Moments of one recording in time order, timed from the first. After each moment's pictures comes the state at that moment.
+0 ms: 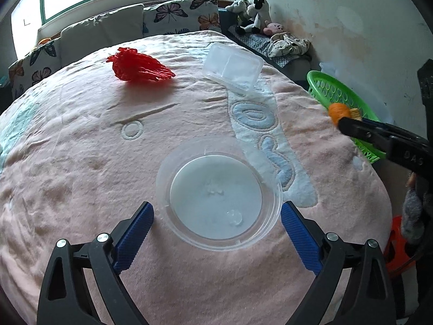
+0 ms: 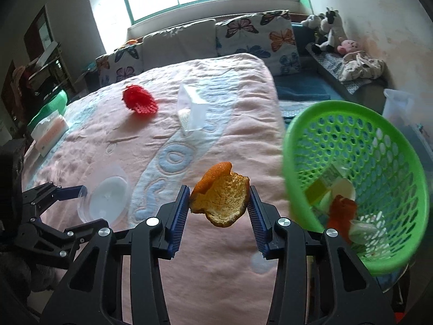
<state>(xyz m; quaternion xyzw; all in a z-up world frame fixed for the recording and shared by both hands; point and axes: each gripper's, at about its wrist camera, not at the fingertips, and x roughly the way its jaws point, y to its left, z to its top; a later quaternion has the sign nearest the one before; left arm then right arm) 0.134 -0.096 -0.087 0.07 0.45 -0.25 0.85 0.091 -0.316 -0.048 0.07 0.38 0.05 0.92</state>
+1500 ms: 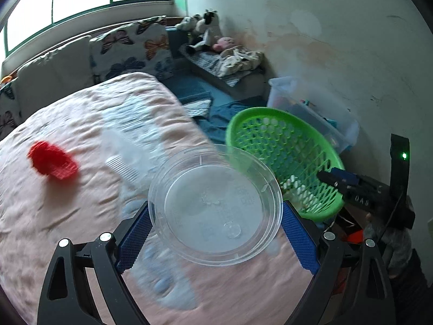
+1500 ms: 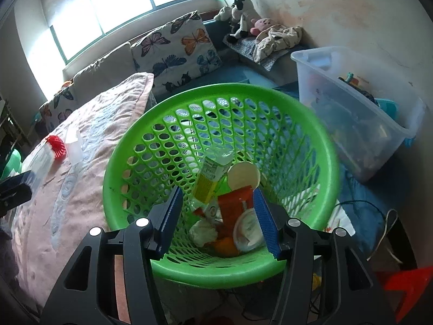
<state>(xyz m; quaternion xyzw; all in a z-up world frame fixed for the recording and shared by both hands) 0.153 -0.238 -0.016 0.08 0.41 -0.35 0.84 0.043 -0.491 -0.067 0.17 0.37 -0.10 0.91</state>
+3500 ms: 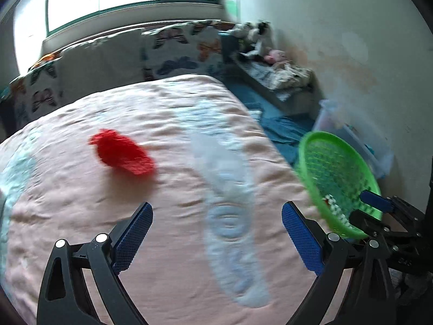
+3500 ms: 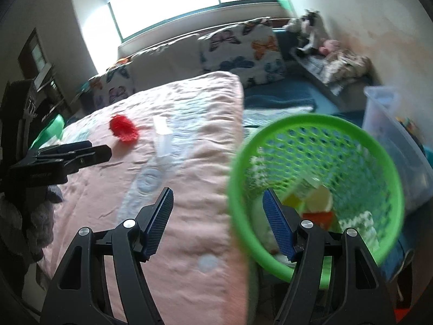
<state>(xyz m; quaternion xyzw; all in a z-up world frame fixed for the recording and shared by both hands) 0.200 -0.152 -0.001 0.04 0.42 -0.23 0.88 0.089 -0.363 -0.016 0.10 0.37 0.05 0.92</state>
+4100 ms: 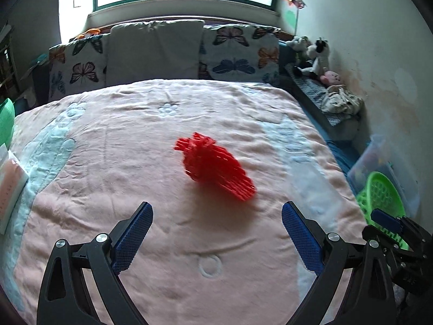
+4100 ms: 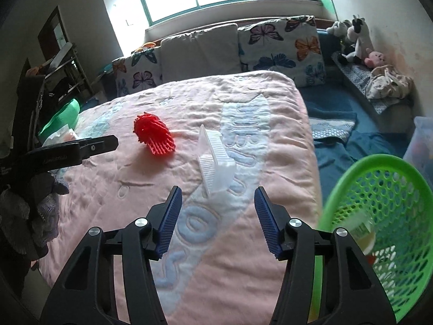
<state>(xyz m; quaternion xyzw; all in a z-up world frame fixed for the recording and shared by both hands) 0.280 -0.063 -0.017 -0.01 0.43 -0.13 0.89 0.183 -0.299 -0.023 0.07 0.38 0.11 0.91</state>
